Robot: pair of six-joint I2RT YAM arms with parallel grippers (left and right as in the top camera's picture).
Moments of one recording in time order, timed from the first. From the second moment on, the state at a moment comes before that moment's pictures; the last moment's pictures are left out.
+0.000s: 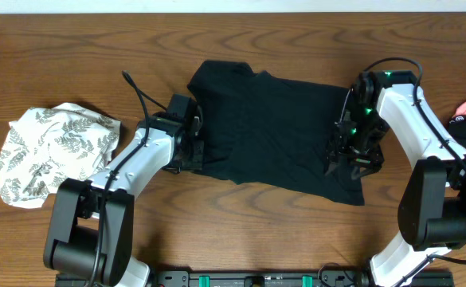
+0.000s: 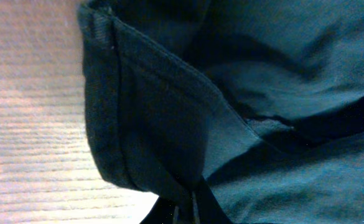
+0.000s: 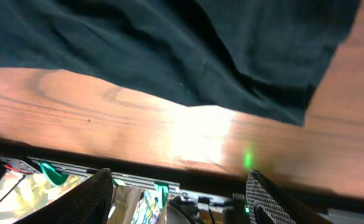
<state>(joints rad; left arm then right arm) -0.29 1.70 0.99 -0.73 0.08 -0.22 0.06 1.86 1.37 -1.48 -0.24 0.14</state>
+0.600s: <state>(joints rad) -0.29 1.70 0.99 -0.73 0.08 -0.22 0.06 1.86 1.06 -1.21 -0.17 0.33</state>
